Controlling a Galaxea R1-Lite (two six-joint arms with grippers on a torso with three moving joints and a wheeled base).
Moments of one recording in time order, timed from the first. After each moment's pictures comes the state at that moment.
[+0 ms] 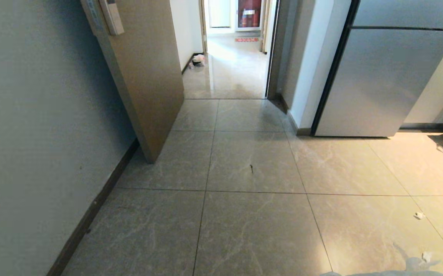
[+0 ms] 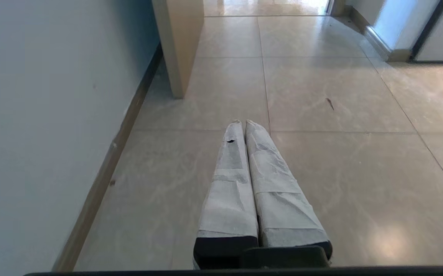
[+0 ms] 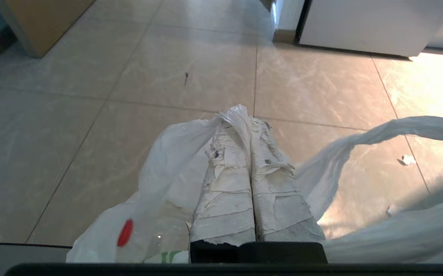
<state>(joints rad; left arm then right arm) 0.00 0.00 0.00 0.00 0.00 -0.01 0.00 0.06 0.00 0.00 0.02 -0.10</state>
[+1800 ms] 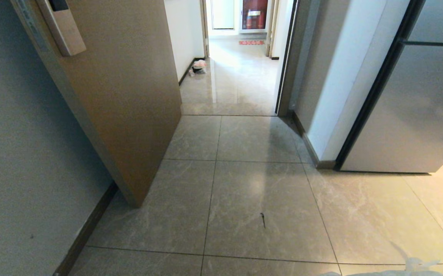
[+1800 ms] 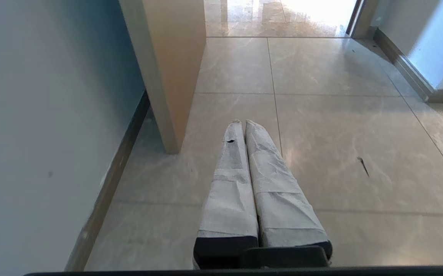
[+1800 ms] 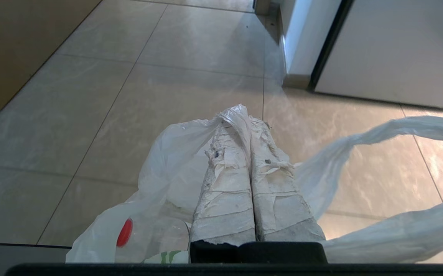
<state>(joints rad) 0.00 0.00 0.00 0.00 0.00 -0.01 0.00 0.06 0.00 0.00 0.02 -0.10</state>
